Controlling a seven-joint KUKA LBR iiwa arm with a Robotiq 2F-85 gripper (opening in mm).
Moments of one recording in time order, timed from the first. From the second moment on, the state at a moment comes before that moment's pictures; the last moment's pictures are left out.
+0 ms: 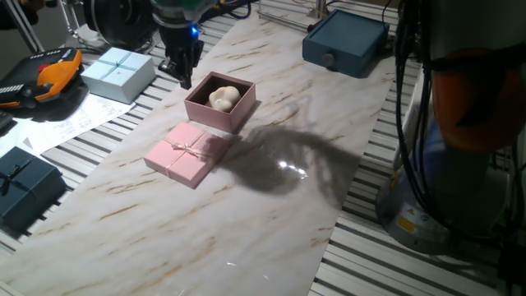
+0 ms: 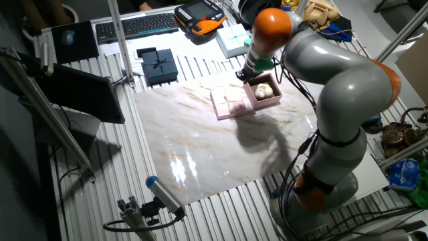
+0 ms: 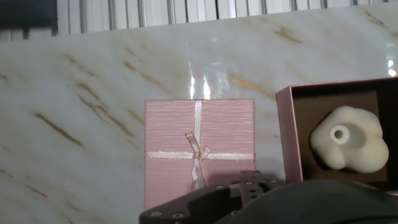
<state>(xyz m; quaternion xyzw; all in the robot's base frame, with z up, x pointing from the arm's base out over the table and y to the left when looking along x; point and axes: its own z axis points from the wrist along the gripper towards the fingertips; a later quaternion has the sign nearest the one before) 0.564 0.049 0.217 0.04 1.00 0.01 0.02</state>
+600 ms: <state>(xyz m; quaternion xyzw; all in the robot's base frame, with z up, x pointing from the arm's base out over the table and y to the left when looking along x) 0.563 0.052 0.232 0.05 1.00 0.00 -0.01</state>
